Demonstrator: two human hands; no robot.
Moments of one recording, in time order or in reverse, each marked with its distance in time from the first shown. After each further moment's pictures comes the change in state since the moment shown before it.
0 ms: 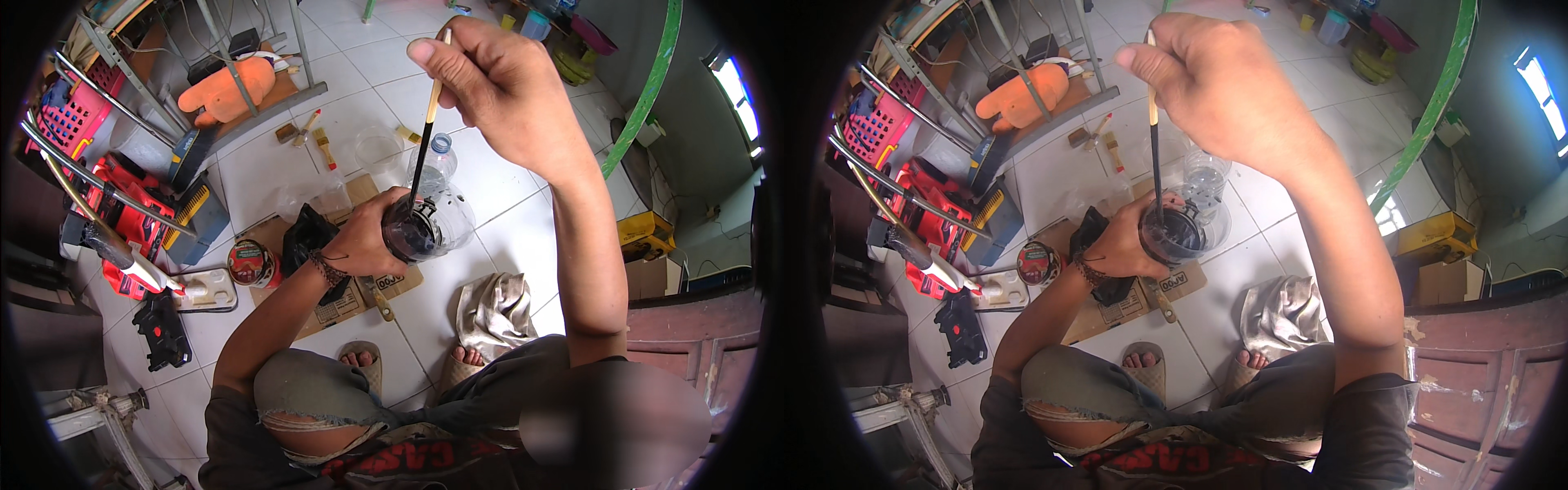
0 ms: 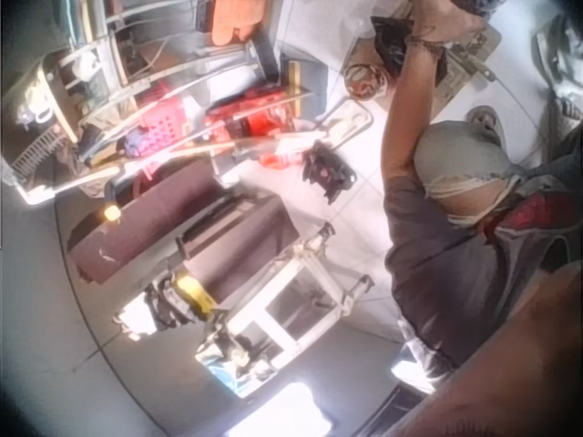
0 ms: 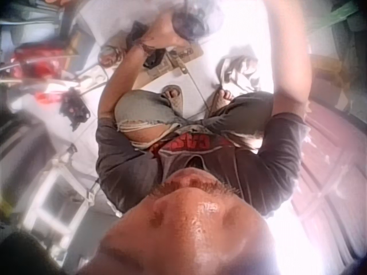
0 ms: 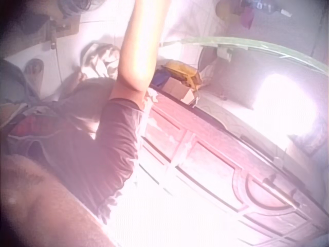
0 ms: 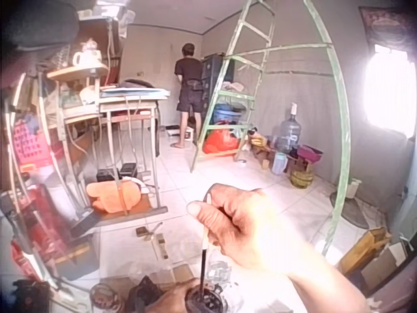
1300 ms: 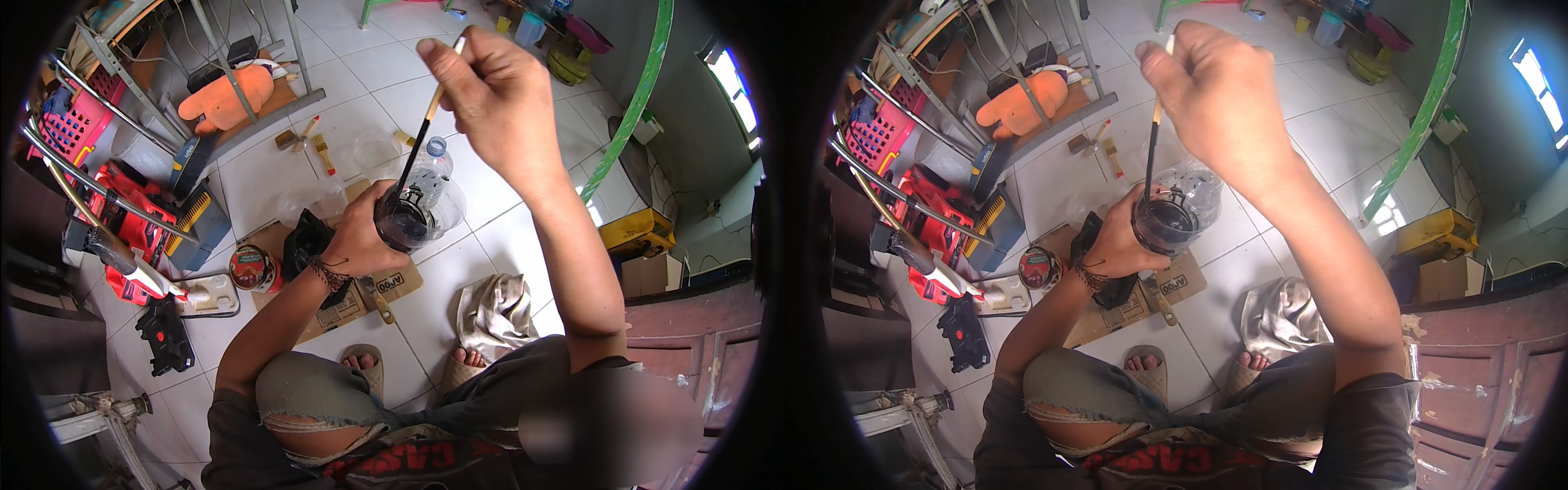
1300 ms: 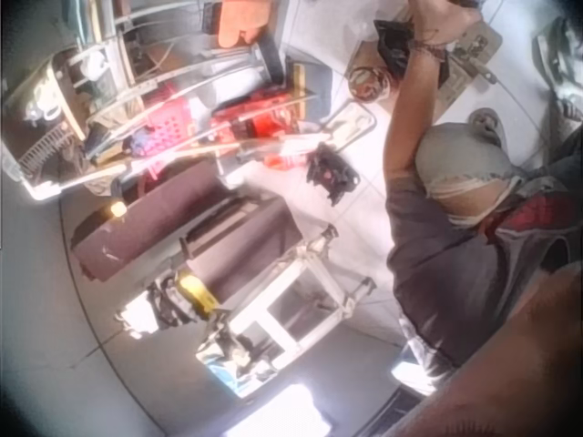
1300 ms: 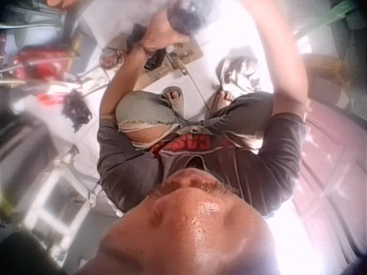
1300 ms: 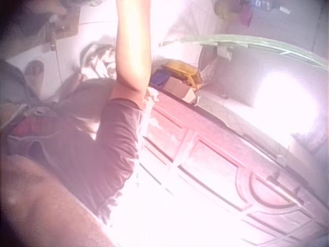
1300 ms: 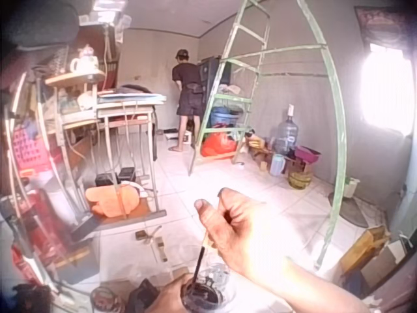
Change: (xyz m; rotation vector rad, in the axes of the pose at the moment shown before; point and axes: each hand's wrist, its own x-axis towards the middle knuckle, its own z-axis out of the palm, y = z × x) left_hand 0.002 0.011 0.001 0.056 0.142 -0.076; right_hand -0.009 0.003 0.016 0.069 0.321 0.106
